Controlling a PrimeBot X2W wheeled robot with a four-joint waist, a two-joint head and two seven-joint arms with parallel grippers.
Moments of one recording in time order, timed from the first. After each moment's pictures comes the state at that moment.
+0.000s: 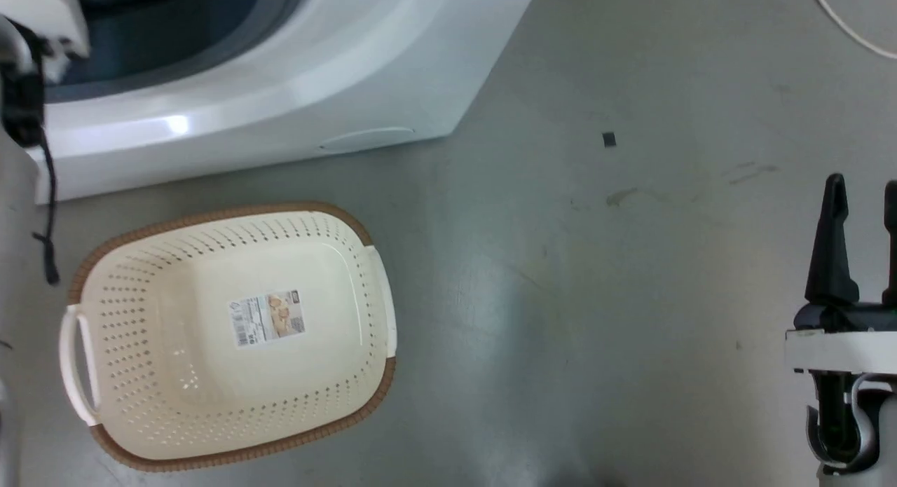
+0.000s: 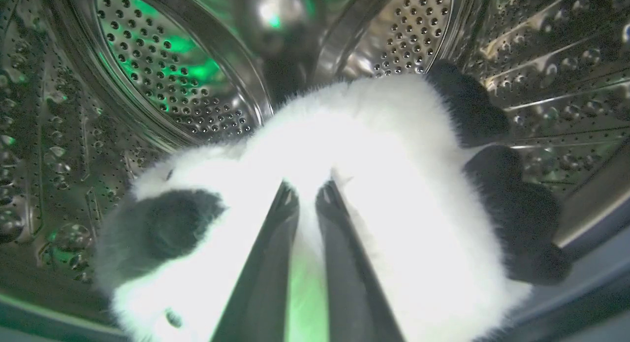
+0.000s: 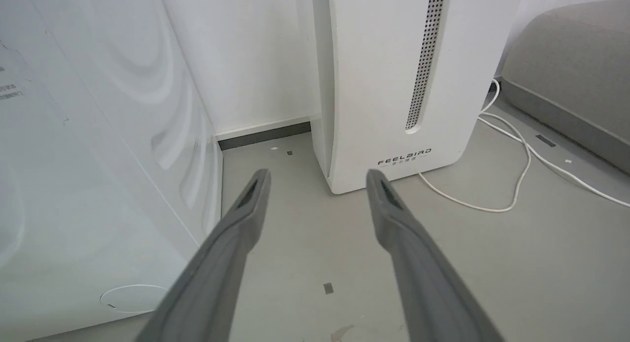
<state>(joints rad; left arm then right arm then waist) -1.19 0.49 -0.31 0.86 -0.24 0.12 -0.25 -0.23 -0.05 -0.20 0.02 0.28 0.13 -0.26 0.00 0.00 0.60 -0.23</state>
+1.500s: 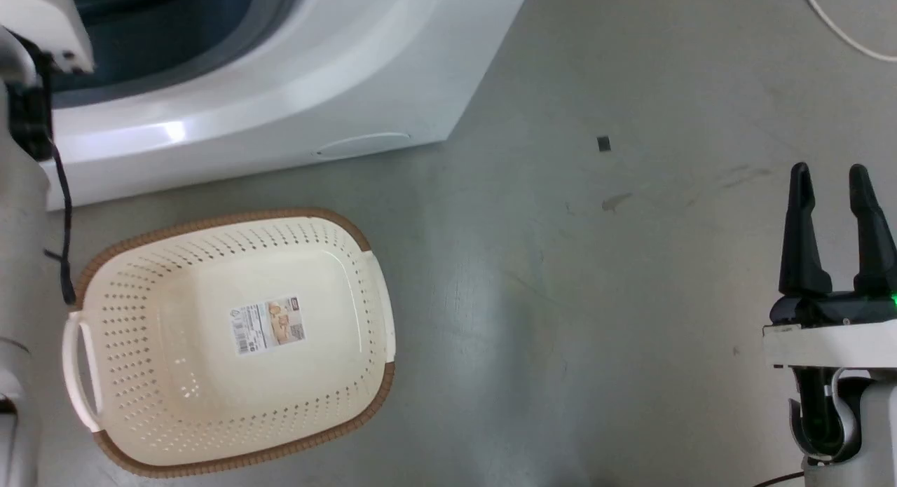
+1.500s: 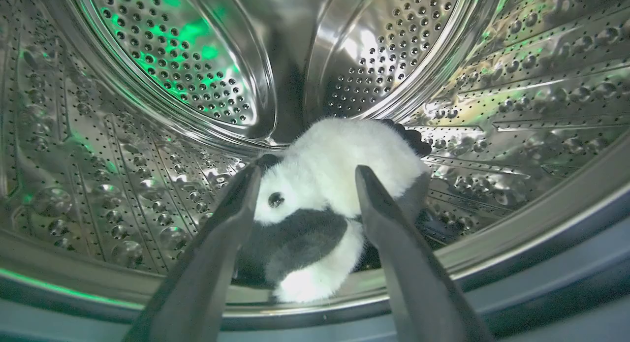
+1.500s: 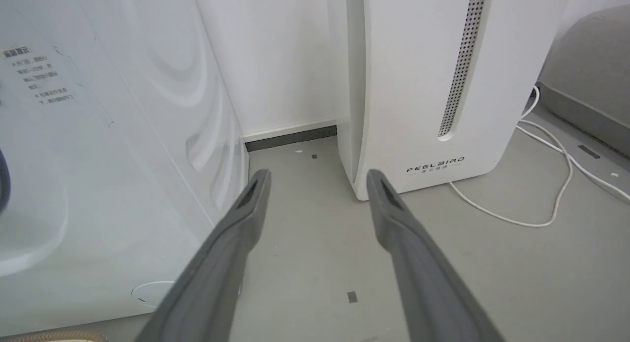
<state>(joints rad) -1.22 0.47 -0.28 0.97 -0.25 0.09 -0.26 -0.27 -0.05 -0.16 0.04 0.28 0.13 -0.26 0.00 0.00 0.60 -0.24</state>
